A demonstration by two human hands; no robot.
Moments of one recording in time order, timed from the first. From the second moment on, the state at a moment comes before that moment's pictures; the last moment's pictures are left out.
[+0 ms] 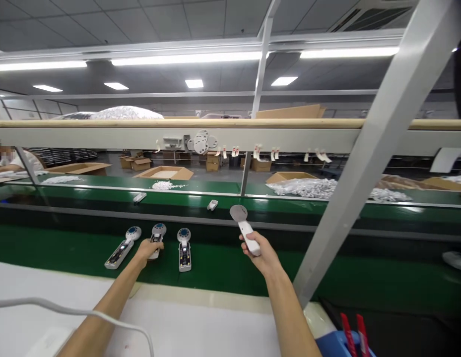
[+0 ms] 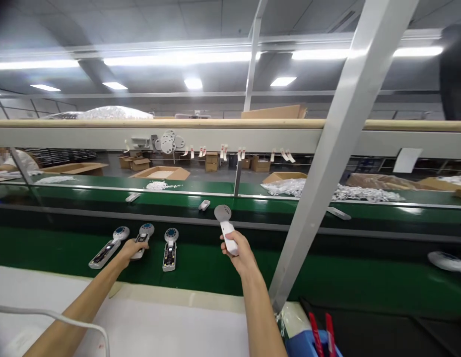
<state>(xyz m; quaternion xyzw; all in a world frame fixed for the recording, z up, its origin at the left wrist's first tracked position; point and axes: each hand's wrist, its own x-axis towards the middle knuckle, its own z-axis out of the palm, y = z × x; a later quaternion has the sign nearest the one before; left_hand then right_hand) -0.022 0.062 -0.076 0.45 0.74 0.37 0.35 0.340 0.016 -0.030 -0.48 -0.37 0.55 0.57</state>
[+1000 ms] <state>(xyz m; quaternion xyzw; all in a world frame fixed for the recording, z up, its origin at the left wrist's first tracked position) 0.079 -0.044 0.048 0.46 0.32 0.54 0.62 0.275 -0.047 0.032 -0.35 -0.39 0.67 0.54</state>
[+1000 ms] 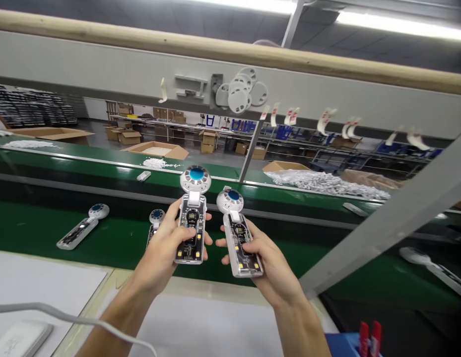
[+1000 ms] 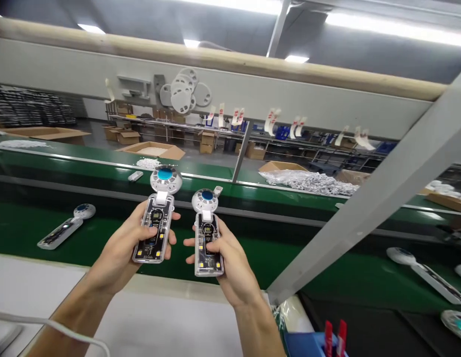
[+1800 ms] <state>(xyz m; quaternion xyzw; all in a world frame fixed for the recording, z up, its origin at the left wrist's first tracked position) 0.088 -0.038 0.031 0.52 0.23 0.56 0.60 0.270 -0.047 0.023 -0.32 -0.52 0.50 0.61</state>
